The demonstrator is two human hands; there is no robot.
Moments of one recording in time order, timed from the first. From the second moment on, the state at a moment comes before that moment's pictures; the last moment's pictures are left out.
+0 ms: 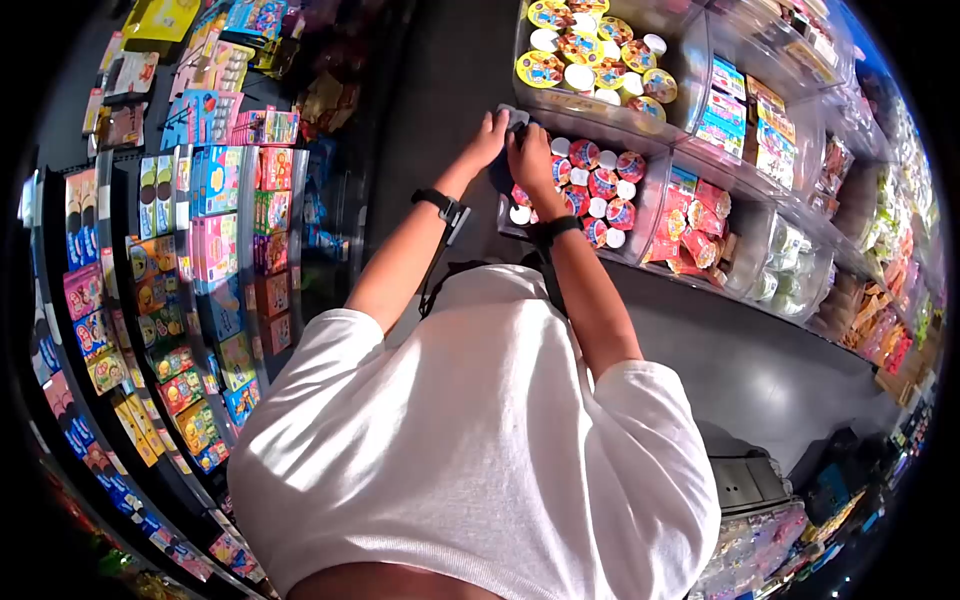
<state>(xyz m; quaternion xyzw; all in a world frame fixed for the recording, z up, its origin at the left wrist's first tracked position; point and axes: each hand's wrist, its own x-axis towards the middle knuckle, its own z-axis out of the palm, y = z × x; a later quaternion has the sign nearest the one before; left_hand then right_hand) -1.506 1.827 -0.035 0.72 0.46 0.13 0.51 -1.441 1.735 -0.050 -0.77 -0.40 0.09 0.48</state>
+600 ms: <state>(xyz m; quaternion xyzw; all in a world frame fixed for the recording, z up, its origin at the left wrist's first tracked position) -1.549 1.809 -0.017 0.73 0.40 -0.11 0.54 -1.473 1.699 -0.045 -0.77 -0.44 0.24 0.40</state>
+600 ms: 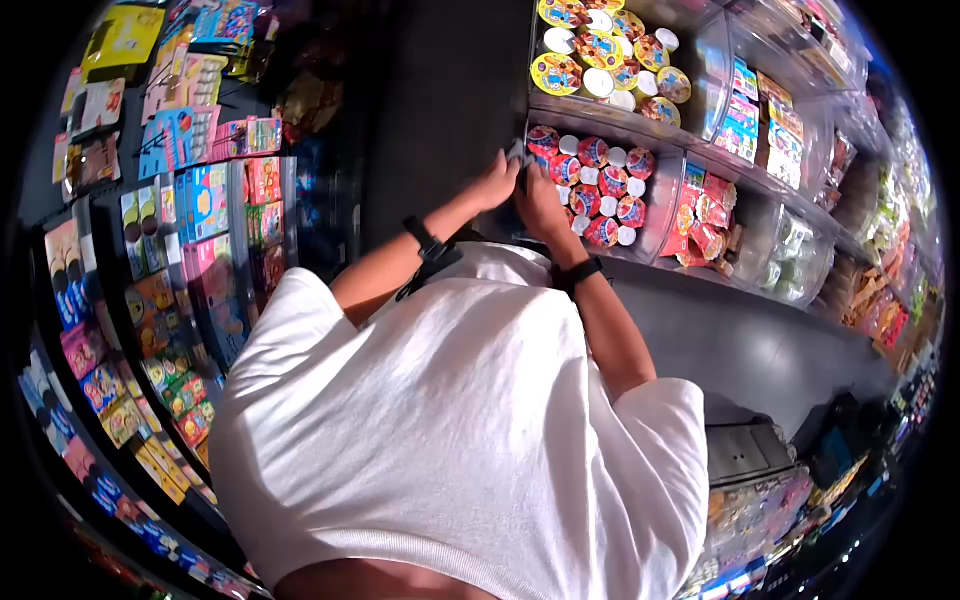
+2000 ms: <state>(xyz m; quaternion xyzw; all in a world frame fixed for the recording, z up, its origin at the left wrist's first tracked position) -1.587 1.884 -0.038 0.82 -0.08 -0.32 0.47 -1.595 1.687 -0.049 -0.94 -0.19 0.06 0.28</state>
